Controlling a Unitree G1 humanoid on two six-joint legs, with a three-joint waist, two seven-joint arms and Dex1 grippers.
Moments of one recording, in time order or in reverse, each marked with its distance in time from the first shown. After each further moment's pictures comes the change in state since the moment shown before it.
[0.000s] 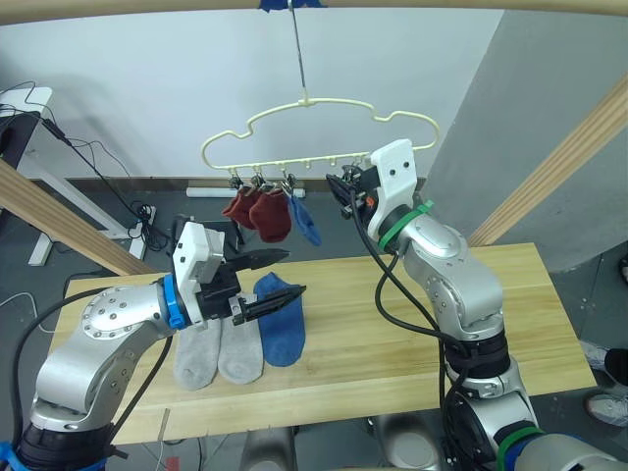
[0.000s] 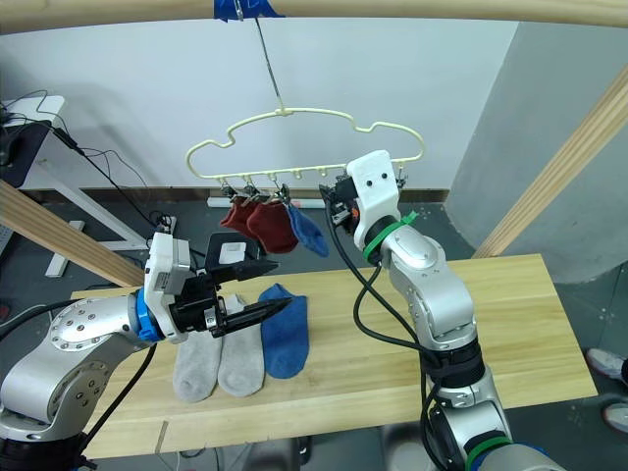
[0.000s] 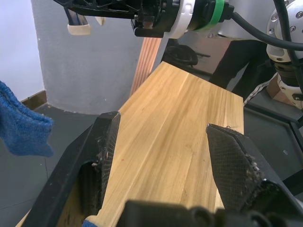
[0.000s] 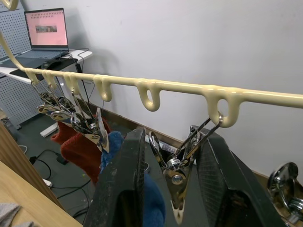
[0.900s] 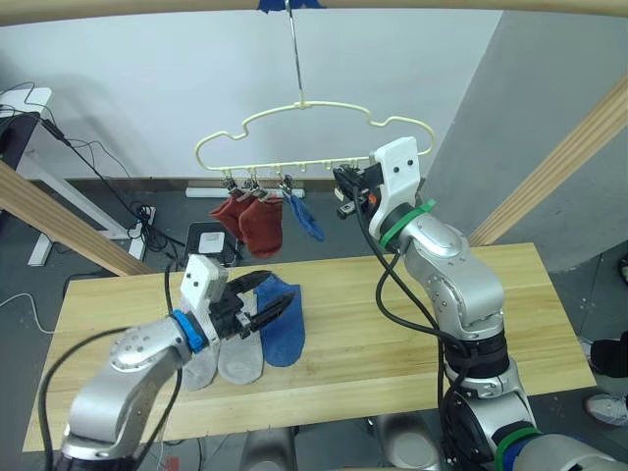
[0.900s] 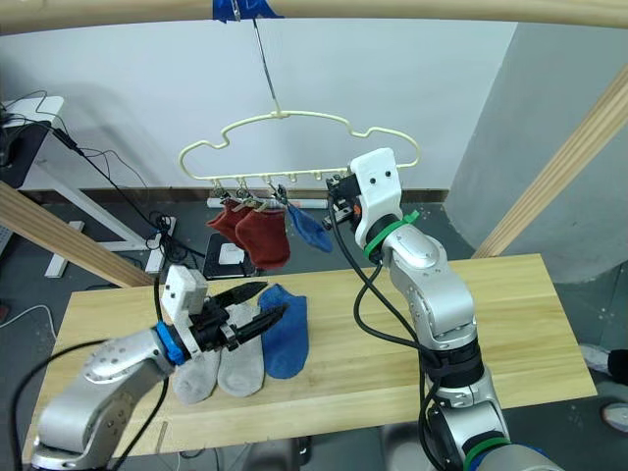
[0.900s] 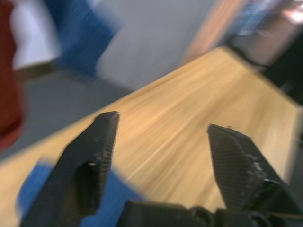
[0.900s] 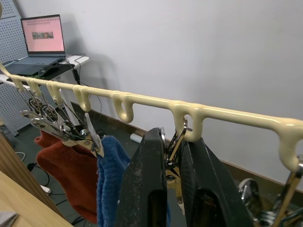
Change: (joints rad) left arm 0.204 -0.223 -0.060 0.063 0.199 0.022 0.322; right arm 0.000 0.012 -0.018 0.000 0.001 -0.003 -0.003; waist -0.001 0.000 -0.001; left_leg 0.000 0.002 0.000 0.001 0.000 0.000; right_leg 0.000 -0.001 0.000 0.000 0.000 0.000
